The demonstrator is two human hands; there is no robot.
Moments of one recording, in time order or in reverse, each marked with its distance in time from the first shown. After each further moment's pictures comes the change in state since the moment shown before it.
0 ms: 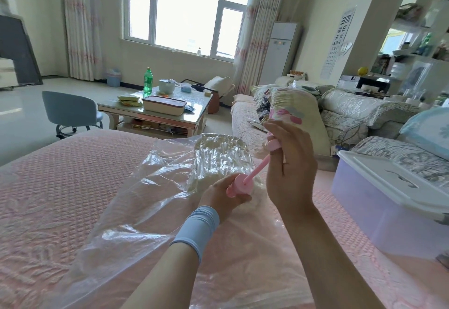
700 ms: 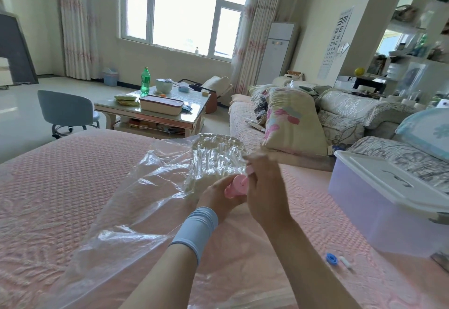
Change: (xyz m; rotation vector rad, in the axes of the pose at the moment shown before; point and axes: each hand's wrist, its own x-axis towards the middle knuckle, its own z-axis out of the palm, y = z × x) left_hand -0.003 0.003 0.004 0.056 -0.002 0.003; right_hand -0.044 0.001 0.015 -0.097 -0.439 0.261
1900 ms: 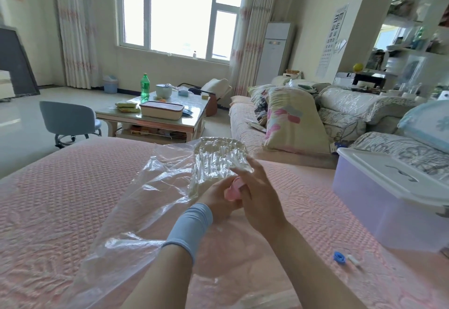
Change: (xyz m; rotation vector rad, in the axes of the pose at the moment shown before) left_hand 0.000 0.003 -0.023 -0.013 -0.145 0.071; right_hand -0.015 0.017 0.027 0.095 -0.155 0.035
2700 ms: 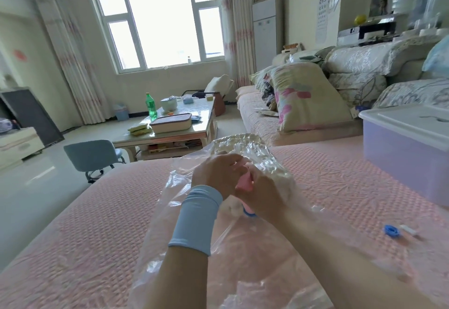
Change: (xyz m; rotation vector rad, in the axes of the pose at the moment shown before) left_hand 0.013 0.048 -0.066 0.691 0.165 0.091; right_hand 0.024 0.012 0.071 0.424 -0.059 0.378
